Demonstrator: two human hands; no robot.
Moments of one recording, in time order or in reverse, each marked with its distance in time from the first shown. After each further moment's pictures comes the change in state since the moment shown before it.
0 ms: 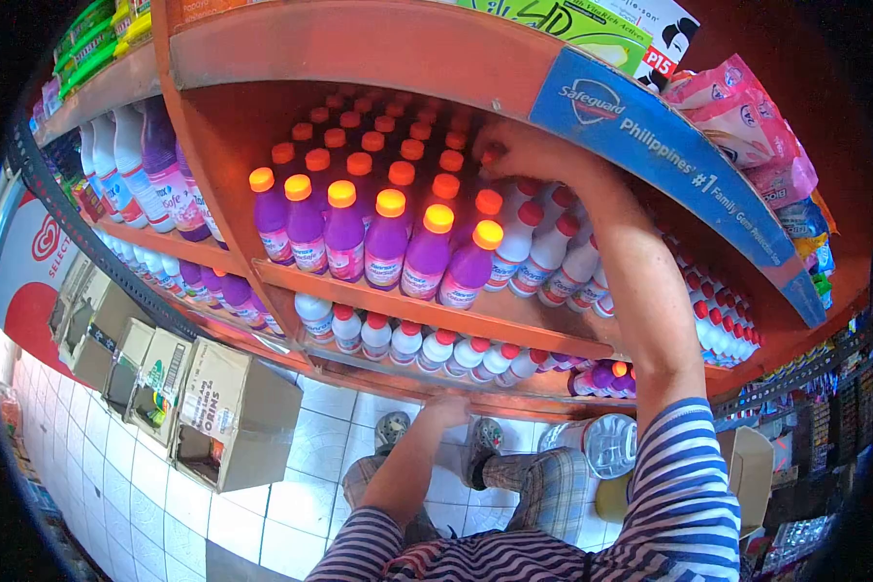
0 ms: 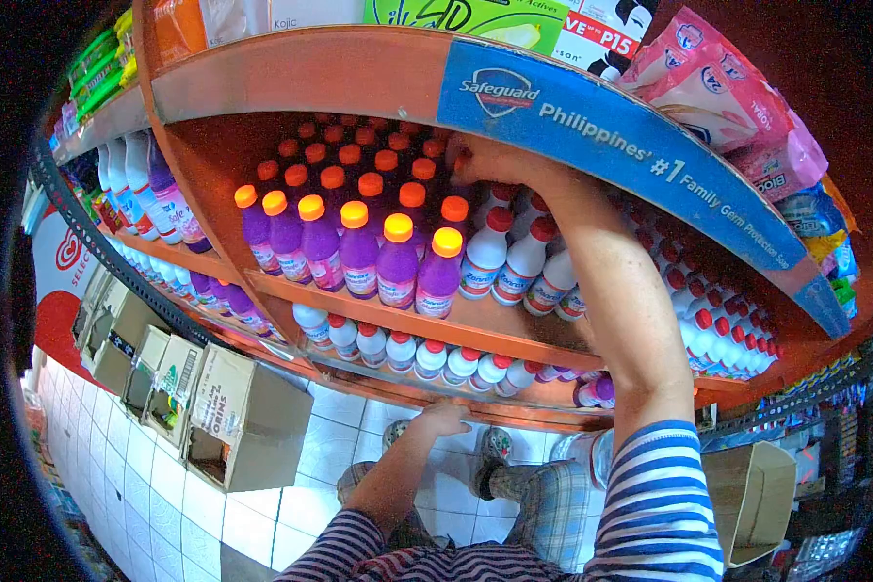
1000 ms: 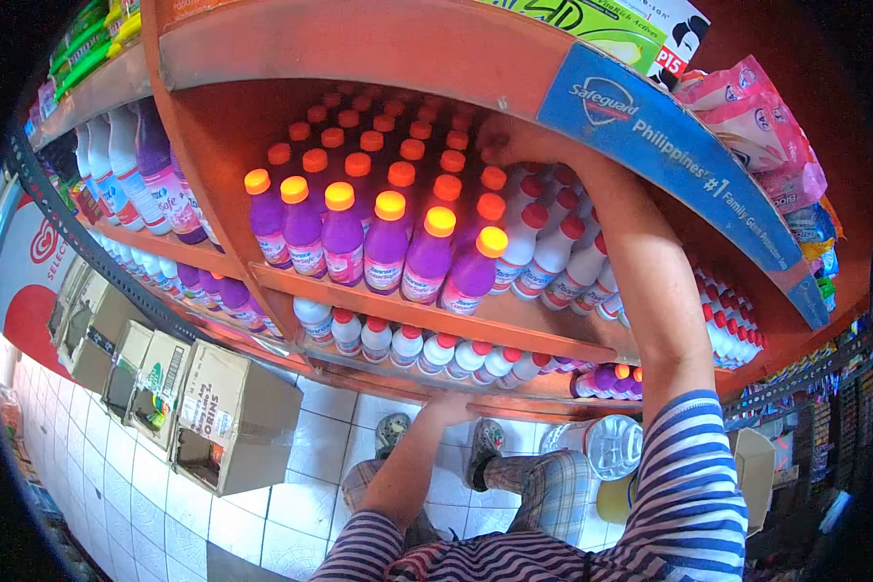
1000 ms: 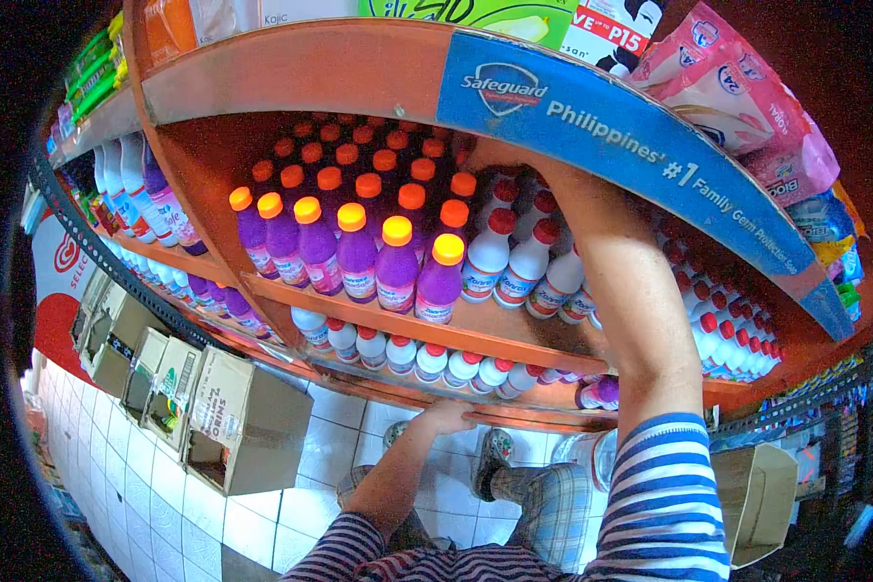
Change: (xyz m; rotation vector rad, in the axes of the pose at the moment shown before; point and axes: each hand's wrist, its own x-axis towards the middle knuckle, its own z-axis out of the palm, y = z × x) left_hand 0.002 0.000 -0.007 -0.089 0.167 0.134; right_hand 0.028 0.033 0.011 -0.120 0.336 0.001
